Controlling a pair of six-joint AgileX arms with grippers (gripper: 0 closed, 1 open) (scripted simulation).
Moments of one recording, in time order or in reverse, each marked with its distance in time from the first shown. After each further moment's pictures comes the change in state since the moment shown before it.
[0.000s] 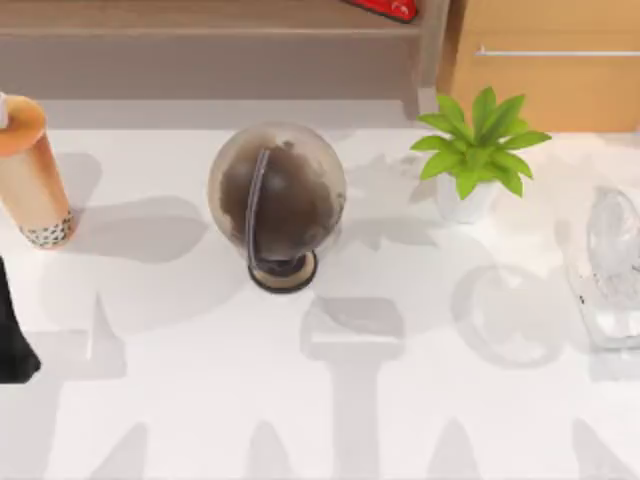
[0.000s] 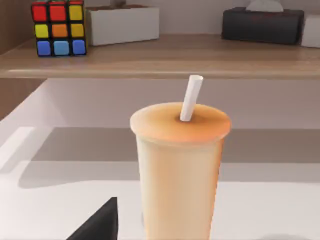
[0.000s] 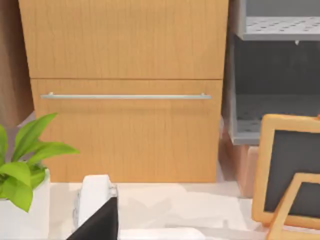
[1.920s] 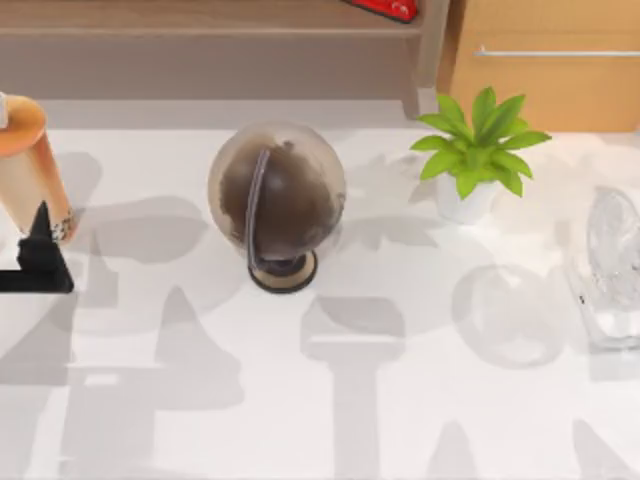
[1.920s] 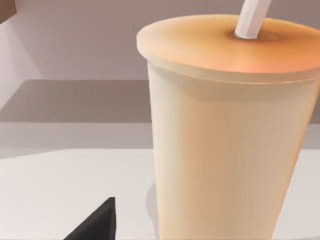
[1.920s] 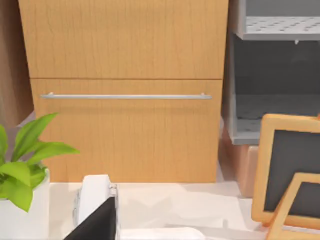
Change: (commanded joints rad) left arm 0.111 1.798 0.145 1.551 0.155 0.019; right arm 0.000 0.000 0.000 0.000 0.000 0.000
